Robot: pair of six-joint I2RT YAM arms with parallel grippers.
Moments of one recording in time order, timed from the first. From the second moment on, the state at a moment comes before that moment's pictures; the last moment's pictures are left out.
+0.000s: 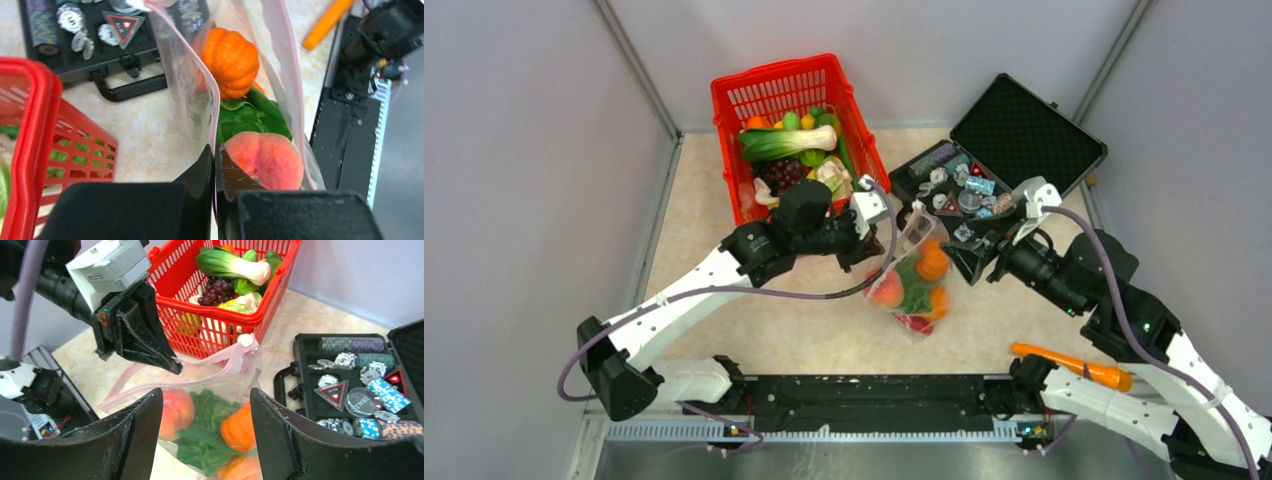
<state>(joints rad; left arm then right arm) -0.83 1.24 1.19 -0.40 0.36 0.12 0.87 0.64 1.09 -0.53 0.10 0.13</state>
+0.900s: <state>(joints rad) -0.66 1.38 1.42 -0.64 0.61 0.49 0.17 0.87 1.19 -0.56 -0.44 -0.05</state>
